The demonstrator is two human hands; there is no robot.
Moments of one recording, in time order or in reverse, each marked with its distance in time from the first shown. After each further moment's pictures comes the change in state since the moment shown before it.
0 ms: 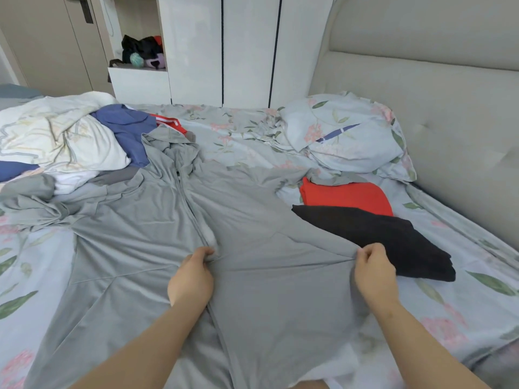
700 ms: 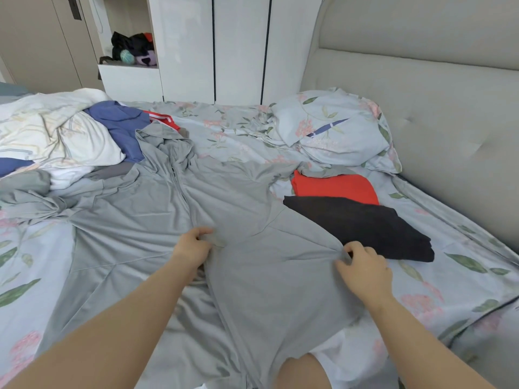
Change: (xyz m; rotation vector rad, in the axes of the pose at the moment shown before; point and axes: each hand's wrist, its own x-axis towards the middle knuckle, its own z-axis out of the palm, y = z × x) left_hand 0.015 0.020 -0.020 -0.505 -0.144 -0.171; right_hand -0.026 0.011 -0.017 -0.461 -0.143 -0.066
